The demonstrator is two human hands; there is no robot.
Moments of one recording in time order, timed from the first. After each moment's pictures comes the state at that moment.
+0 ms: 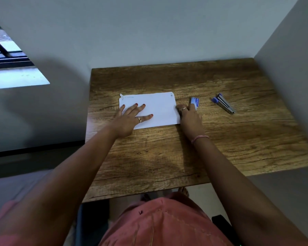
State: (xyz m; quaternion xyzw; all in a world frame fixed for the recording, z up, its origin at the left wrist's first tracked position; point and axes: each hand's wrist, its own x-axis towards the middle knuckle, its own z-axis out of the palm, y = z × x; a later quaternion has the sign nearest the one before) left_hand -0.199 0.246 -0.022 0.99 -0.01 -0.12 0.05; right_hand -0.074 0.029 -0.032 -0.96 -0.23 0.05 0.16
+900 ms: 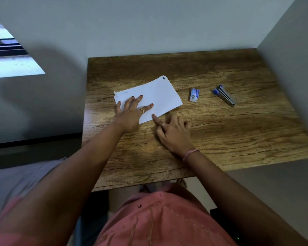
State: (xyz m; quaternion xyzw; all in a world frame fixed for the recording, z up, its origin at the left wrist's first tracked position) left_hand -0.193 0.220 -0.034 0.98 0.11 -0.11 0.09; right_hand -0.159 0.024 -0.030 -0.93 -0.35 0.02 0.11
